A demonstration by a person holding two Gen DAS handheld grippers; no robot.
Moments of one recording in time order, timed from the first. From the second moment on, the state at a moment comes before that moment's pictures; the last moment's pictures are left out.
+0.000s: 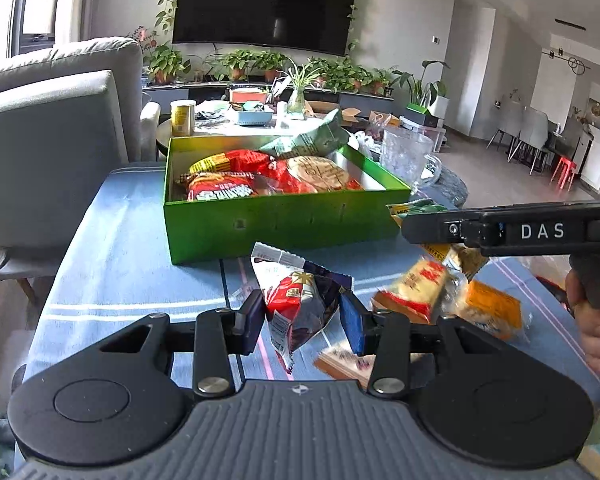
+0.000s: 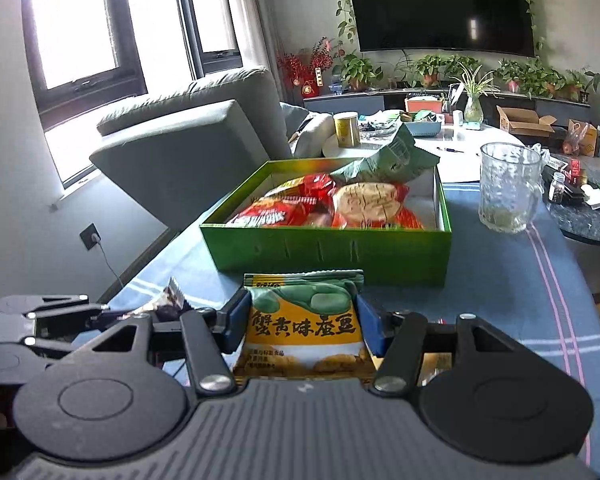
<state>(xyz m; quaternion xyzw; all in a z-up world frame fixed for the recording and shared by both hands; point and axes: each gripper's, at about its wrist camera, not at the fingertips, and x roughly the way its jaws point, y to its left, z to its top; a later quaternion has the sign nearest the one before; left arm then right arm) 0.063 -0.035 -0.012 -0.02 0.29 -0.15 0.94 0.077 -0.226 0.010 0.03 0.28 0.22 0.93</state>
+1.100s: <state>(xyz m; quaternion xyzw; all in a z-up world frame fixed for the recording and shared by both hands) 0.204 -0.064 0.012 -0.01 0.29 -0.14 0.95 0.211 -0.256 0.019 0.14 0.29 0.16 0.93</state>
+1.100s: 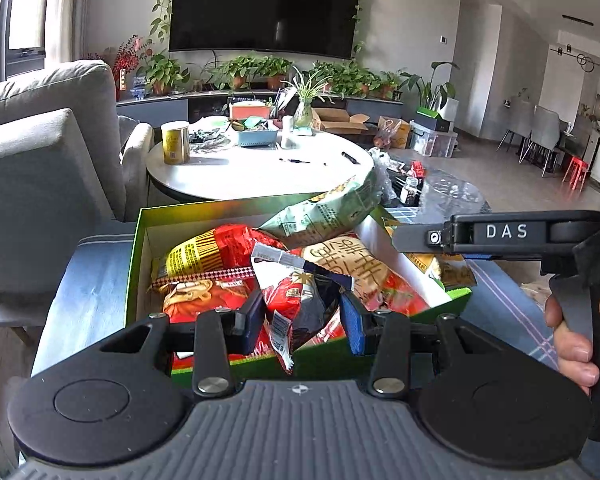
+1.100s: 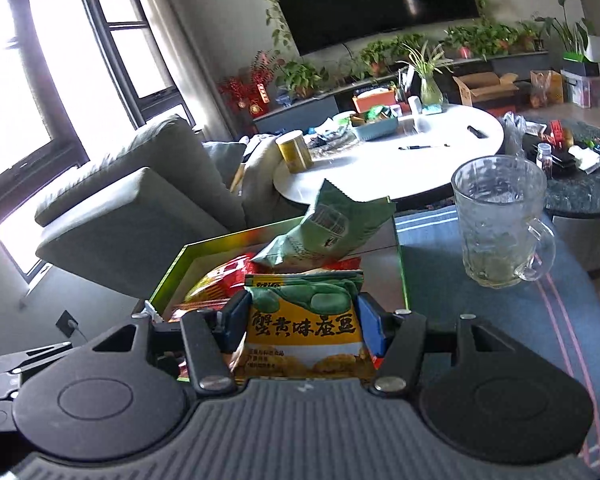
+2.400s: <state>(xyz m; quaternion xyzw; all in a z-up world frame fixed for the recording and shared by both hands) 0.222 -0.051 -0.001 -0.02 0.28 -0.12 0.95 0.241 -0.270 0.006 0.16 0.30 0.14 0.93</state>
